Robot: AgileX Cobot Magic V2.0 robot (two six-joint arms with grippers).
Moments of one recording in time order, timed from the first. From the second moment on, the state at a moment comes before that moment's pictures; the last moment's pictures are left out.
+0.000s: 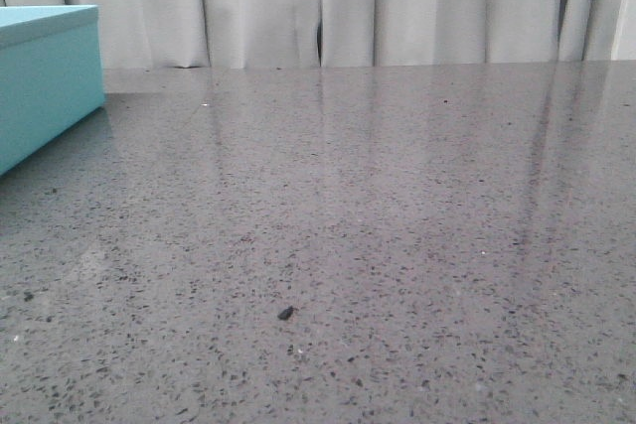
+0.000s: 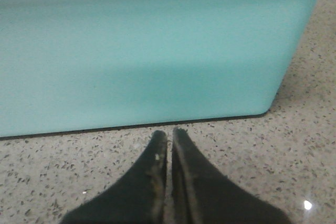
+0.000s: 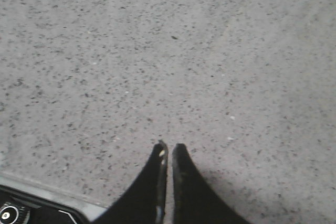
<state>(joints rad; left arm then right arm) -0.07 0.08 0.00 -0.11 0.29 0.16 0.37 0.18 -0.48 -0.25 1.12 0.06</state>
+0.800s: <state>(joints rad) -0.07 0.08 0.00 -0.11 0.29 0.16 0.37 0.18 -0.44 -0.26 1.12 0.06</state>
